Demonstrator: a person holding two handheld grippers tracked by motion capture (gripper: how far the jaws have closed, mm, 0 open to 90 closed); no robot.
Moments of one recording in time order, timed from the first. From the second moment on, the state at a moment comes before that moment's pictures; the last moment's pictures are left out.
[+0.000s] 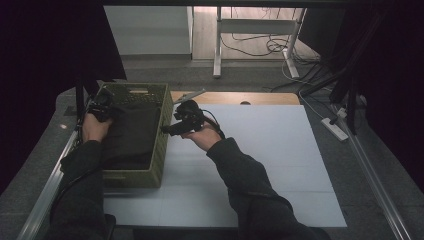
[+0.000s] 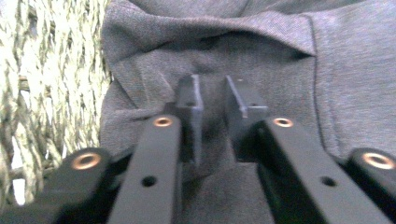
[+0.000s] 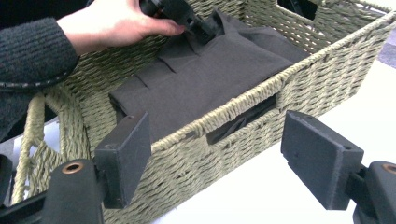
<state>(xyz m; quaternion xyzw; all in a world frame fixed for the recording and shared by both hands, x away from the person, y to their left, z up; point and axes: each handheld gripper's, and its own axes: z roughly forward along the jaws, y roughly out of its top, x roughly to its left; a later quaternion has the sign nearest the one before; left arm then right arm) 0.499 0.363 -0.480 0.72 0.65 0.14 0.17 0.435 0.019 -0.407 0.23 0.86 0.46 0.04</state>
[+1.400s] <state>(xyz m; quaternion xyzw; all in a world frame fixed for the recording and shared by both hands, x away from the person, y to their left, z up) 0.442 0.340 -0.451 0.74 0.56 0.08 0.37 0.421 0.008 -0.428 0.20 0.86 0.48 0.01</state>
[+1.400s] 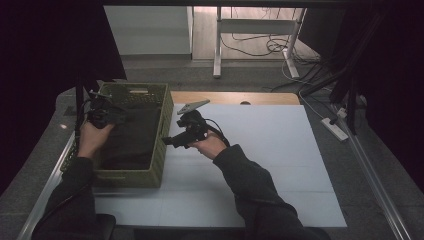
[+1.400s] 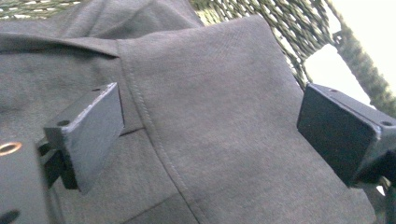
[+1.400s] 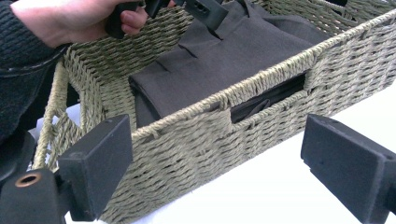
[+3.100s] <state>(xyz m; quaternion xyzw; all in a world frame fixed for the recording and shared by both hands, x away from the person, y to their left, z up) 0.341 0.291 -0.438 0.78 0.43 0.09 0.44 0.391 -0.050 -0.441 0.17 0.87 0.46 0.07</state>
